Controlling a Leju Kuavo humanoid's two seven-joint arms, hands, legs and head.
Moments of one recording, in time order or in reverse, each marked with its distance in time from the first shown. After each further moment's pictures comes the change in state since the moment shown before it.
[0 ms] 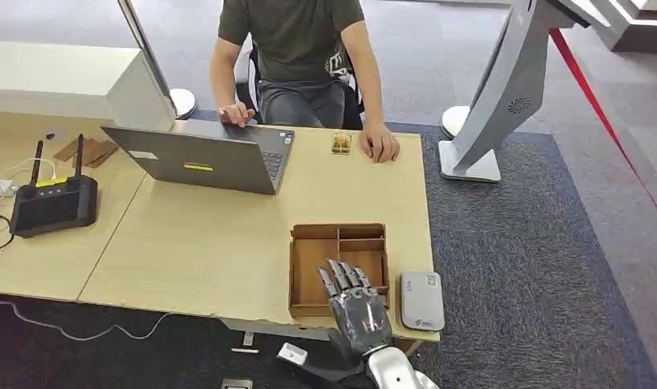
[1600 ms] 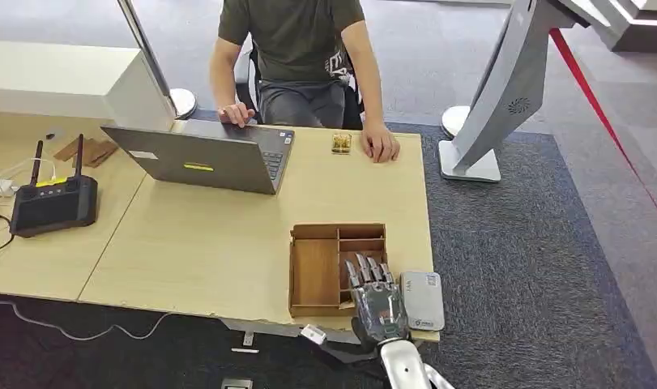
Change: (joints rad) left arm 0.004 0.000 0.030 0.000 0.020 0.011 0.018; right arm -0.025 0.010 -0.066 0.156 0.068 -0.077 0.078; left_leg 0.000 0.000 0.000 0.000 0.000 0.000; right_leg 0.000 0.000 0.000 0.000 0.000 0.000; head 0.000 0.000
